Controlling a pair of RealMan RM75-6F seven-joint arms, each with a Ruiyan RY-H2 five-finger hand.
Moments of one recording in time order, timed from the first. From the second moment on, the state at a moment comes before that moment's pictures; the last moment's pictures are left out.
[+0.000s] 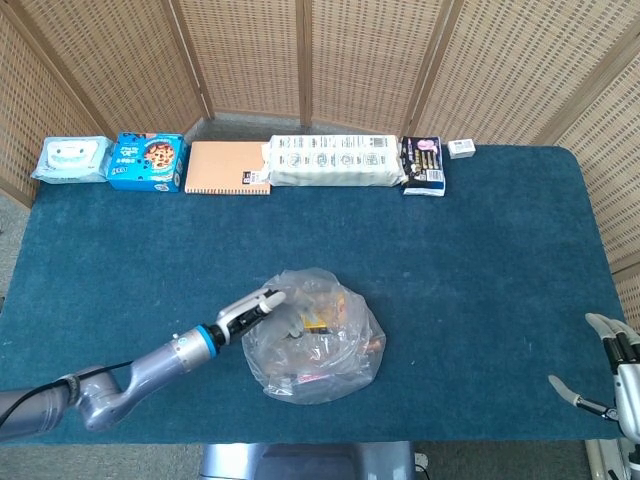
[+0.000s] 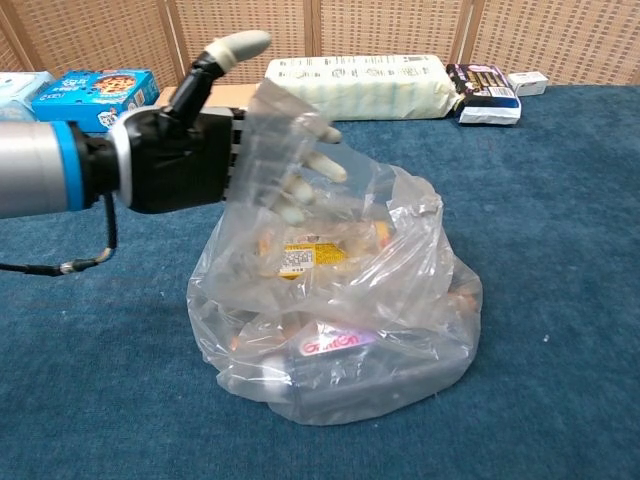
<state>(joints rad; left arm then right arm) -0.86 -1.40 -0.10 -1.64 1.52 0.72 -1.39 -0.06 -1.13 0.04 -1.52 -1.58 1.67 0.08</state>
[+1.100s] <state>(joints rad) -0.89 -1.32 0.01 -1.50 1.79 1.07 -2.48 -0.05 -1.13 0.05 -1.52 -1.60 1.67 0.11</state>
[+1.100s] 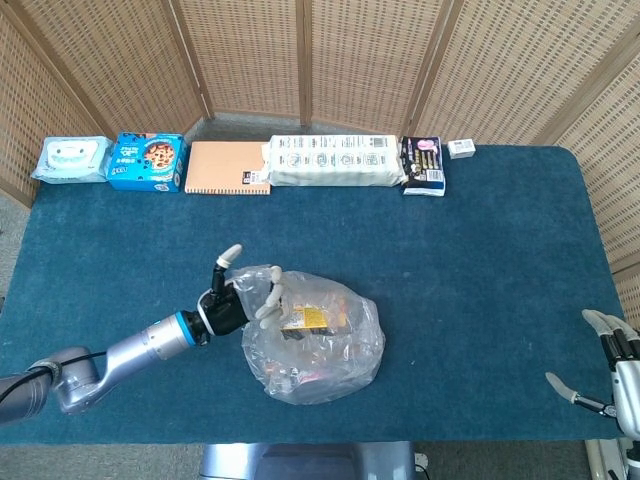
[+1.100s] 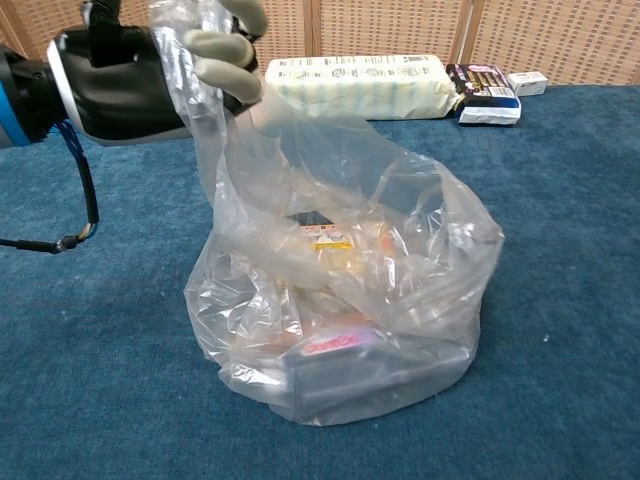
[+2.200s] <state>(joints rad) -0.94 -1.12 -0.06 -1.75 1.67 1.10 -2.14 0.08 -1.14 0.10 -1.52 -1.60 1.55 0.15</state>
